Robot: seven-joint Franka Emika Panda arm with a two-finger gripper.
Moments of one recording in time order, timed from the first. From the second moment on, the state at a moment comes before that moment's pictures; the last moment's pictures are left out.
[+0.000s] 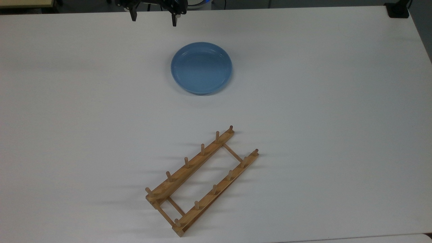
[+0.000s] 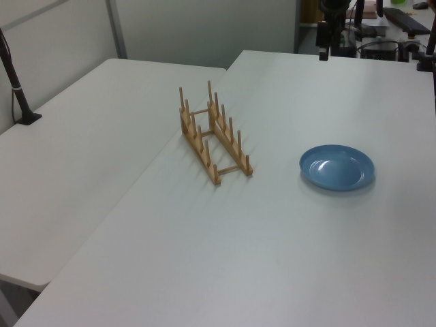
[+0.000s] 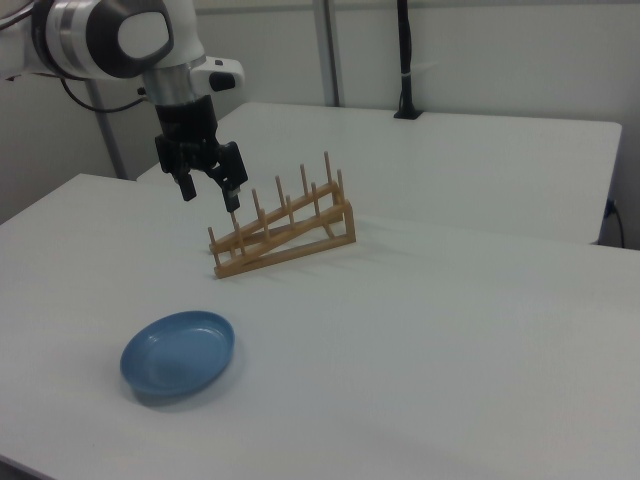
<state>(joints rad) -0.07 -0.01 0.04 -1.67 -0.05 1.66 0.06</state>
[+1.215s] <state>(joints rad) -0.08 0.06 0.05 -1.84 -0.05 1.75 -0.58</state>
